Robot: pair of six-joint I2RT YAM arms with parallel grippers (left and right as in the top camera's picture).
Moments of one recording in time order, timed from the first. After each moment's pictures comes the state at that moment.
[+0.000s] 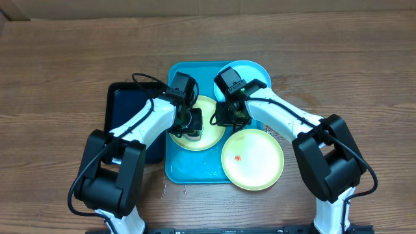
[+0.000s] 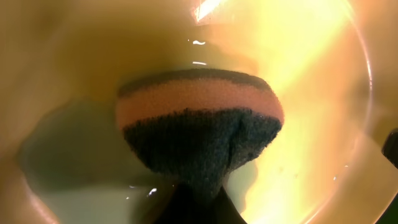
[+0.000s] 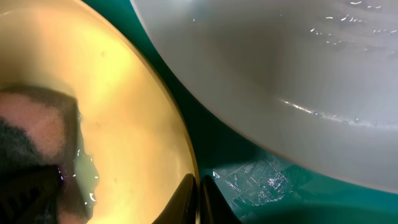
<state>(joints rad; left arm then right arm) -0.35 1.87 1.14 -0.65 0.17 -0.38 0.58 2.04 1.42 -0.74 -0.14 0.57</state>
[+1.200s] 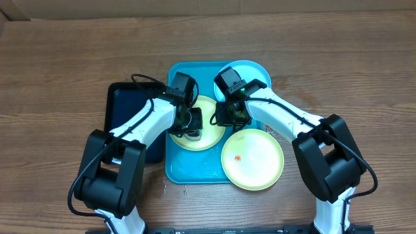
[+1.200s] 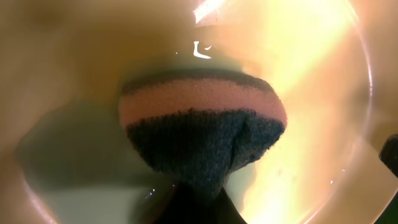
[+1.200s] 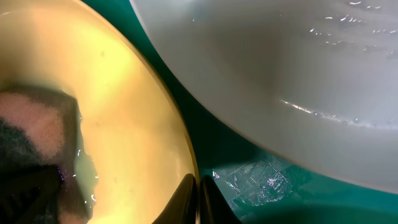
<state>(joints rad) -0.35 1.87 1.14 -0.65 0.17 -0.42 0.58 2.04 1.42 -0.74 -0.14 0.57</state>
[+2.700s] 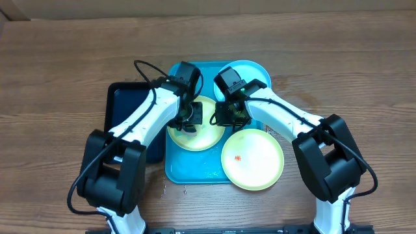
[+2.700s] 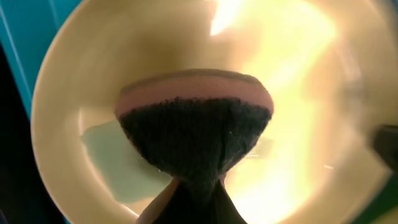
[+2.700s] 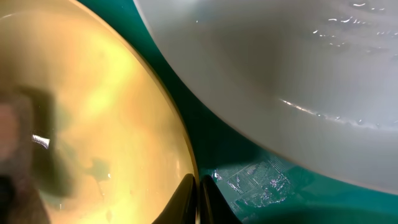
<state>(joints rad) -0.37 1.89 1.29 -0.86 0.04 -0.39 0.58 2.04 1.42 -0.74 -0.14 0.57</state>
